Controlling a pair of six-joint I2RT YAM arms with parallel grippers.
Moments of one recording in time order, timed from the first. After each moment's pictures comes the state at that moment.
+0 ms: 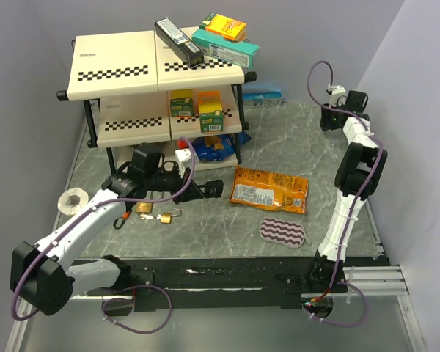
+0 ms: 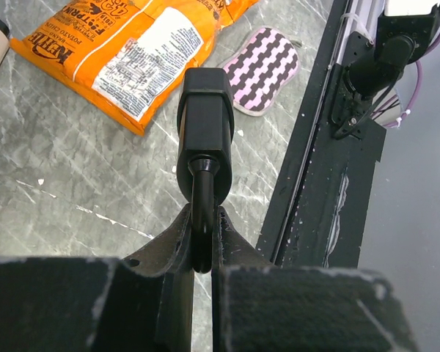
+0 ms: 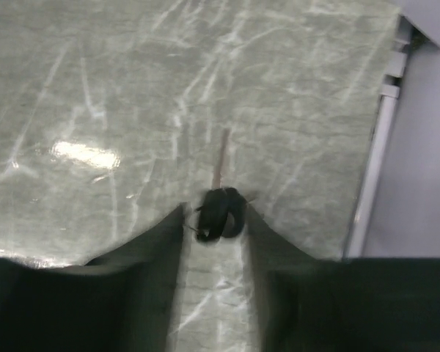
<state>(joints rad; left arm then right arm) -0.51 1.14 0.92 -0.35 0.76 0.06 -0.30 2.35 2.01 -0.36 -0.35 -0.41</state>
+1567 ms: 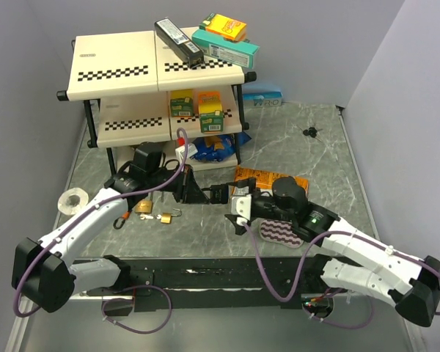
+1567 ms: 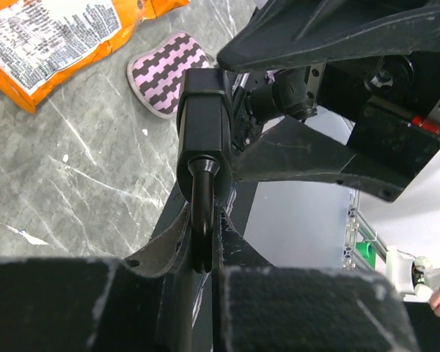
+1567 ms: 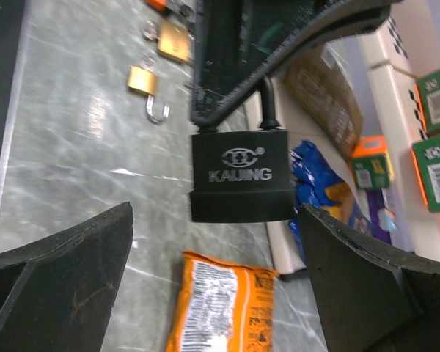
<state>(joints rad) -0.51 1.17 0.91 -0.28 0.91 -0.37 0.86 0.88 0.70 -0.12 -0.39 -0.79</state>
